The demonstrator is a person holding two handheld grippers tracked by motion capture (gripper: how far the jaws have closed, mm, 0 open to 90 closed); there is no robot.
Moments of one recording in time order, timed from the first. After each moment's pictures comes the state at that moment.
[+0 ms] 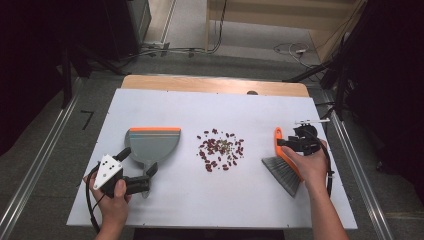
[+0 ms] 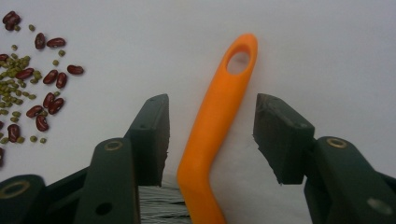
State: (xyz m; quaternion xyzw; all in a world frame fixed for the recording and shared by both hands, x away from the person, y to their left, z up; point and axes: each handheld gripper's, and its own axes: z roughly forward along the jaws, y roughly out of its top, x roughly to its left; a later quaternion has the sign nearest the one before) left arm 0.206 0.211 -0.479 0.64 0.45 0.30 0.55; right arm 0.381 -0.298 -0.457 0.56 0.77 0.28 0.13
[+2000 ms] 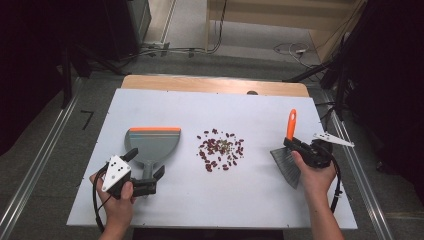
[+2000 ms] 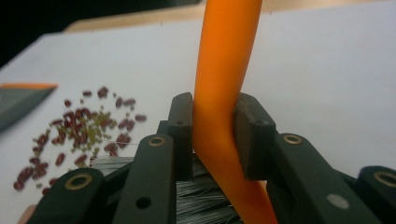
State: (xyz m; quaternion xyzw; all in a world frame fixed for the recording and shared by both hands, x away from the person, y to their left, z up) left arm 0.203 0.193 -0.472 0.66 0.42 0.31 0.54; right arm 0.330 -0.322 -0.457 0.52 0.68 0.48 0.17
